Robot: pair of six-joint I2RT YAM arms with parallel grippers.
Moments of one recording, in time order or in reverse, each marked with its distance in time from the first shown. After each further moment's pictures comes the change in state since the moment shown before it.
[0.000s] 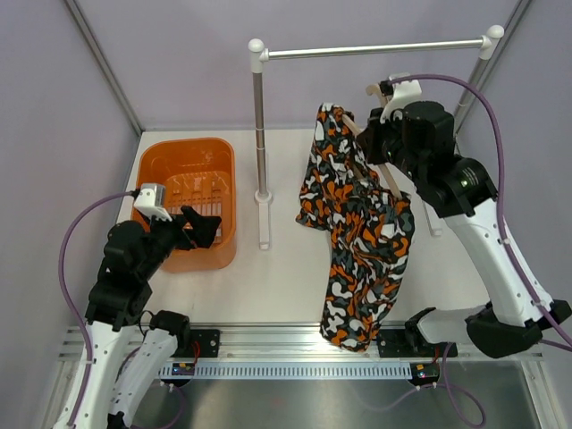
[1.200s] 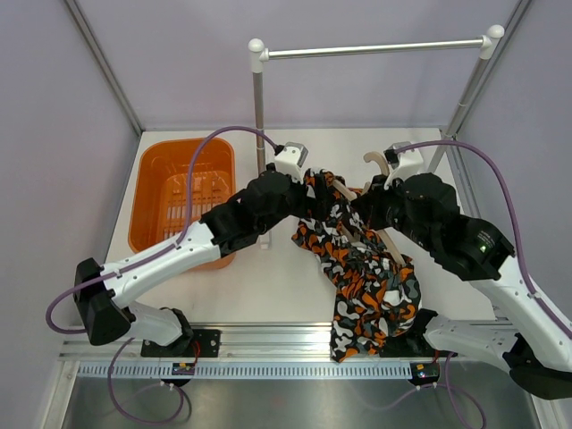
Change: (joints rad) left arm -0.743 0.890 0.455 0.344 -0.407 -0.105; right arm 0.264 -0.393 -0.446 -0.064 0.081 0.287
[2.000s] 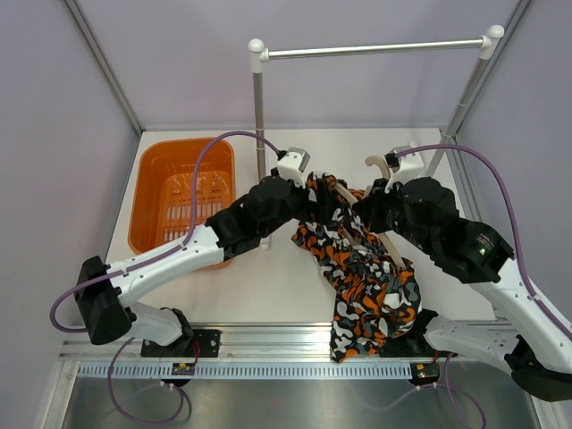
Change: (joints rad) left arm -0.001 -0.001 -0.082 0.135 0.043 -0.019; right arm 0.006 -0.017 -0.038 -0.004 0.016 0.015
